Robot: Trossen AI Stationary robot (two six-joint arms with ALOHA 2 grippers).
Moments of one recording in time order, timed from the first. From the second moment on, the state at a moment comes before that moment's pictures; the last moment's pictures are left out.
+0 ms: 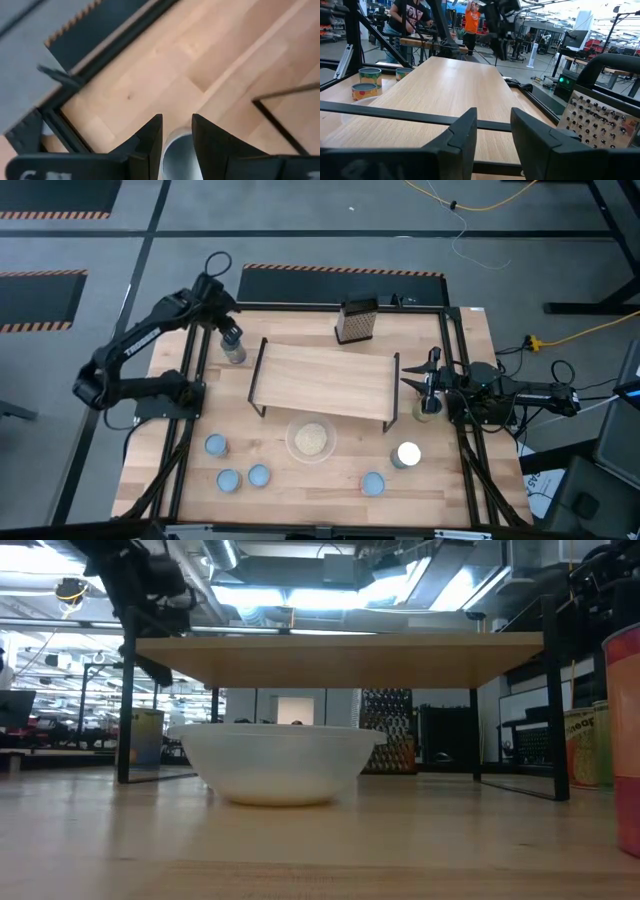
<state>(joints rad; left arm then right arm) 1.02 1.07 0.87 -0.82 0.08 0.17 -0.05 0.01 0.02 0.02 0.11 -0.16</state>
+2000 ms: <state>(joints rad) 1.11 1.29 0.95 -0.95 0.09 0.16 -0.05 0.01 0.02 0.02 0.11 -0.16</state>
